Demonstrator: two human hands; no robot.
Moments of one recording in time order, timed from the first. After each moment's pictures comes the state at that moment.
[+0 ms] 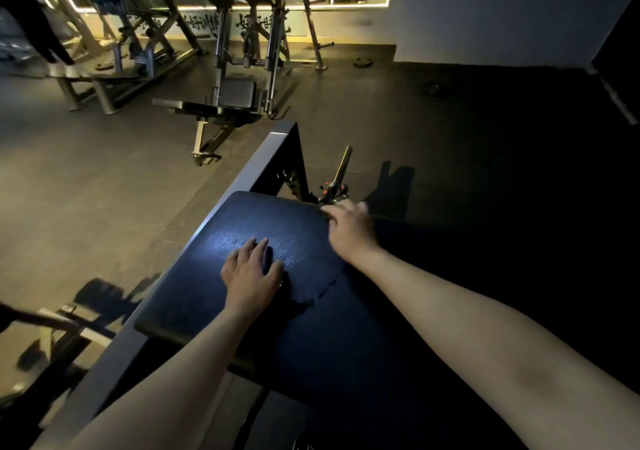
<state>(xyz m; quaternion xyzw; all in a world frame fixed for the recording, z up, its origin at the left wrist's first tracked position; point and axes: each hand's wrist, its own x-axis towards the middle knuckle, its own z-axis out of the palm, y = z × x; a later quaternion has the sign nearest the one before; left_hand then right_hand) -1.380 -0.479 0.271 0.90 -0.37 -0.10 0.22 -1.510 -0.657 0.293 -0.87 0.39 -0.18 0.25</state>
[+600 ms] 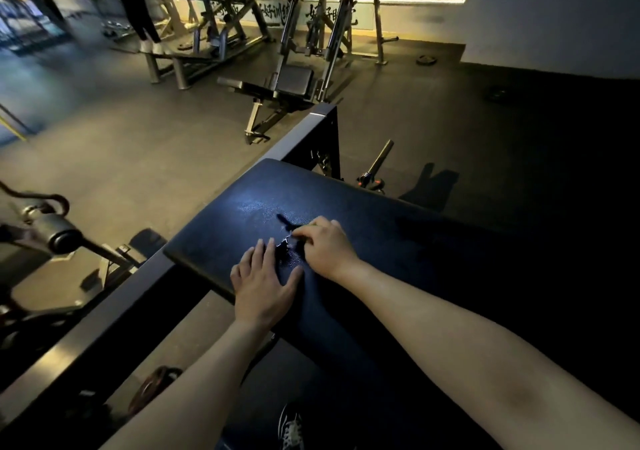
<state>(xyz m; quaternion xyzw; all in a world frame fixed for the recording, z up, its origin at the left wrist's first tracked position) -1.492 -0.418 0.252 0.94 -0.30 -0.01 0.15 -1.548 -0.570 0.284 -0.91 0.23 -0.11 0.32</state>
